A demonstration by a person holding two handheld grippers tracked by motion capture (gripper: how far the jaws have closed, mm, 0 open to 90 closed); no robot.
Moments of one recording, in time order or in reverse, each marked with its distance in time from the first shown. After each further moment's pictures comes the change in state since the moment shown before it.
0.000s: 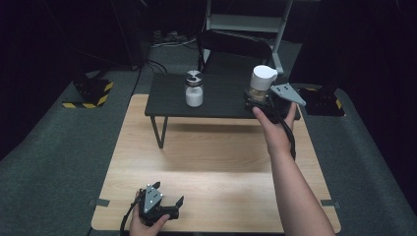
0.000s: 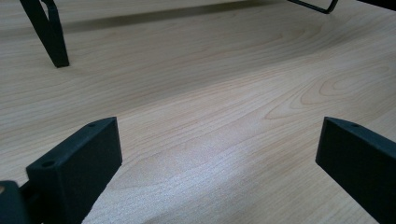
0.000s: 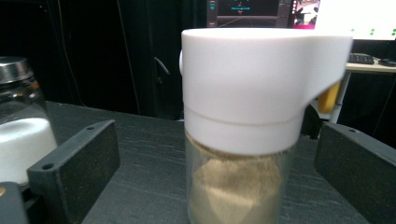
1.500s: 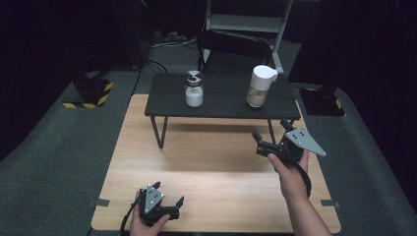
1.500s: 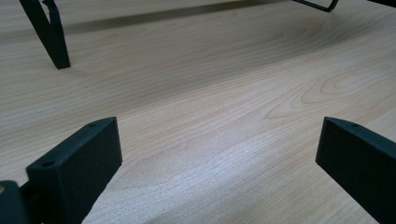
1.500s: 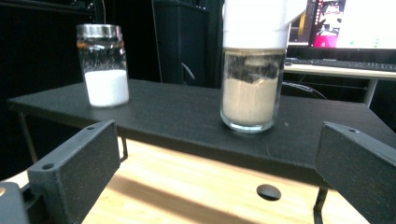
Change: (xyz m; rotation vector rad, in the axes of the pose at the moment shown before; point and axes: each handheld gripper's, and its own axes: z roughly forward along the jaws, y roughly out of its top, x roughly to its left) left arm -0.002 -0.001 0.000 -0.002 0.006 0.008; right arm -0.012 -0.066 -0.100 -0.066 0.106 -0.016
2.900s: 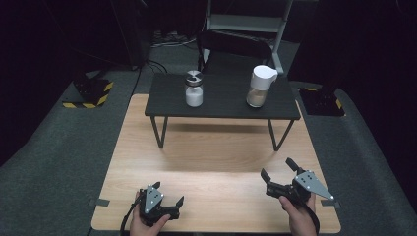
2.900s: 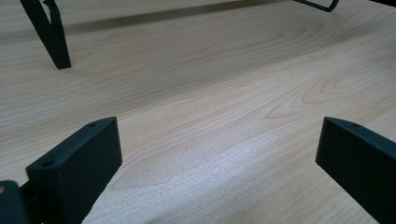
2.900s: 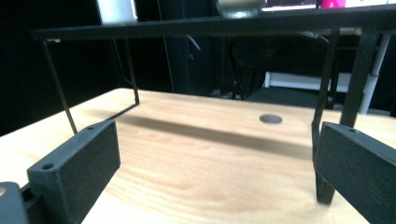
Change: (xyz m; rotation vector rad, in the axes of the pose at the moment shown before) left arm 0.000 0.000 0.000 -0.002 0.002 -0.001; right arm -0.011 -0.084 -0.073 0.078 0.026 0.069
